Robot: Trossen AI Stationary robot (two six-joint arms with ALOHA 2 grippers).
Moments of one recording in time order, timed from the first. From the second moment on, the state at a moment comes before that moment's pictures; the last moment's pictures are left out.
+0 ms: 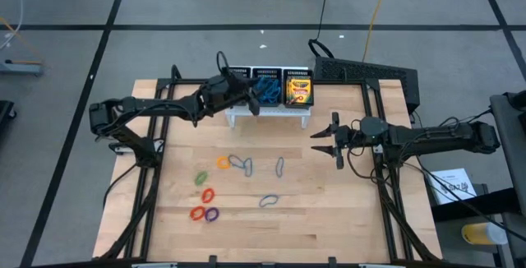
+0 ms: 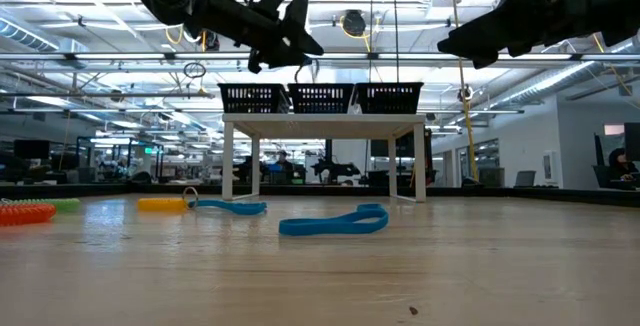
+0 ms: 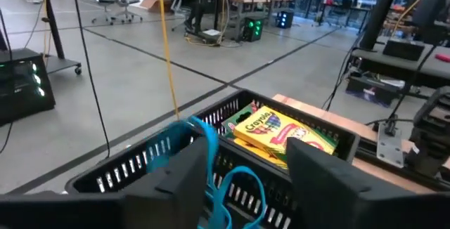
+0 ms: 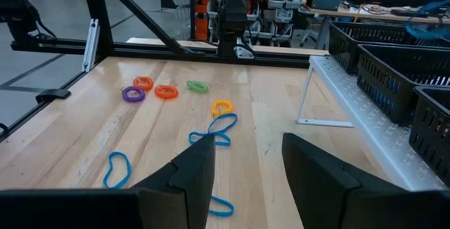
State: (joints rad) left arm 0.36 1.52 0.93 0.49 -0.16 -0.13; right arm -0.07 0.73 0.33 0.24 -0.10 -0.07
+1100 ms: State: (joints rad) left arm 0.26 1.05 0.92 -0.05 -0.12 -0.13; right arm -0.07 0.77 0.33 0.30 -0.11 -0.01
